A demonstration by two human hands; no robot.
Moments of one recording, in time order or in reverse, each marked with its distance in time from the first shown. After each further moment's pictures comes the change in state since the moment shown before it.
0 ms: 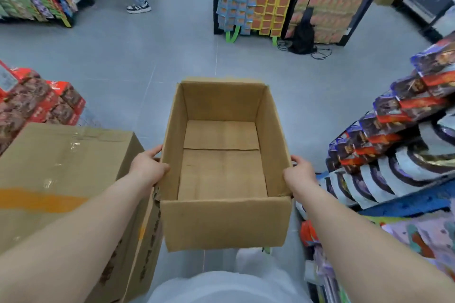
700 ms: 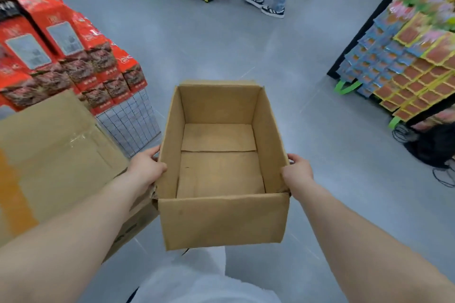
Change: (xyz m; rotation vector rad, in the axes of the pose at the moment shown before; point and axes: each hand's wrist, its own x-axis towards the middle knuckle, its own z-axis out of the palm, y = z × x) left_hand 0.209 0.110 0.022 -0.346 0.424 -0.356; right_hand 0.303 -0.303 0.164 -0.366 -0.505 -0.312
